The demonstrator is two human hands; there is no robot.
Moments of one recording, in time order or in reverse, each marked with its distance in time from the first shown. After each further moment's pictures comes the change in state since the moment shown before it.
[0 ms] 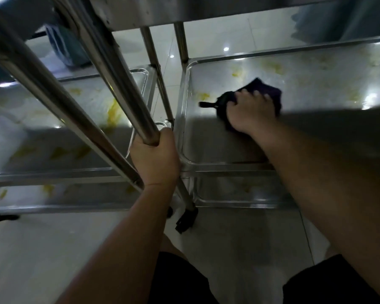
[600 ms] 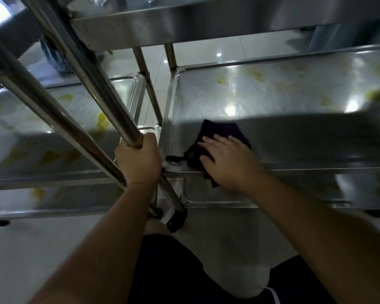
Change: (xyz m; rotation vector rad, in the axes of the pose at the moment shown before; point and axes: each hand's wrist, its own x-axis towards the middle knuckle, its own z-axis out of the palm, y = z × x) left_hand 0.005 -0.003 -0.005 0.141 -0.014 -0.025; right_hand -0.134 0.013 0.011 0.003 -0.104 -0.413
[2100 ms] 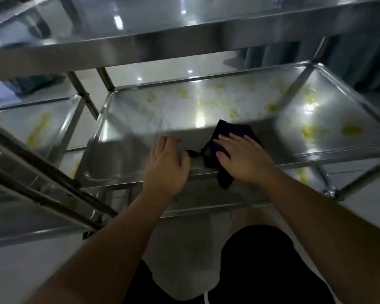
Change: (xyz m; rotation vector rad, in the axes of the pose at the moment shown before) left_hand -0.164 0.047 0.159 0.647 -0.600 0.552; right_hand -0.102 0.215 -0.071 -0.018 0.030 0.194
